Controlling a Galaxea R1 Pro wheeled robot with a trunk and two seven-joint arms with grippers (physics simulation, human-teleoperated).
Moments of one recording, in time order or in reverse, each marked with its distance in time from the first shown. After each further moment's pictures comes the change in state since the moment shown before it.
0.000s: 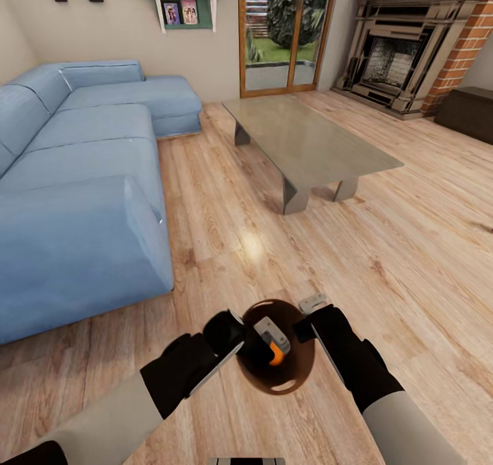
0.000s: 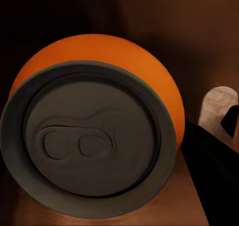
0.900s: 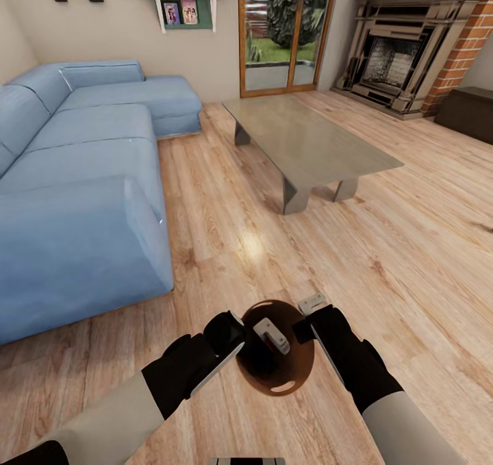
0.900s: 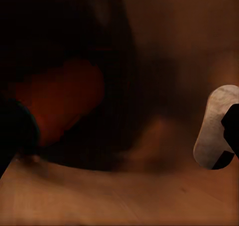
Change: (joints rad) left arm 0.000 -0.005 -0.003 0.023 0.023 0.000 0.026; right arm 0.001 0.000 0.005 0.002 -0.002 0.000 0.000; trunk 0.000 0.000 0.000
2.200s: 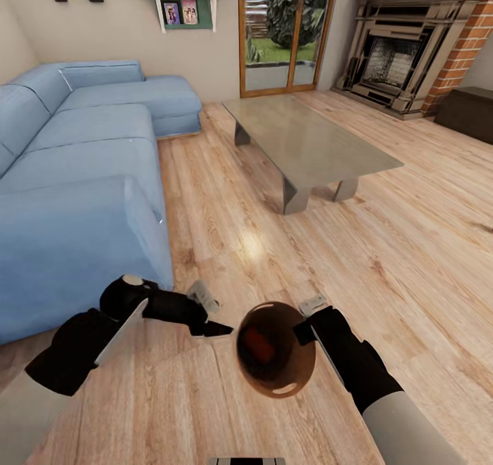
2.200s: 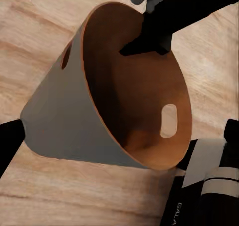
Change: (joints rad) left arm 0.035 0.378 0.378 -0.330 -0.009 -0.150 -0.685; right arm -0.001 -0.001 -0.002 0.019 0.003 -0.002 -0.007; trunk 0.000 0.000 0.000
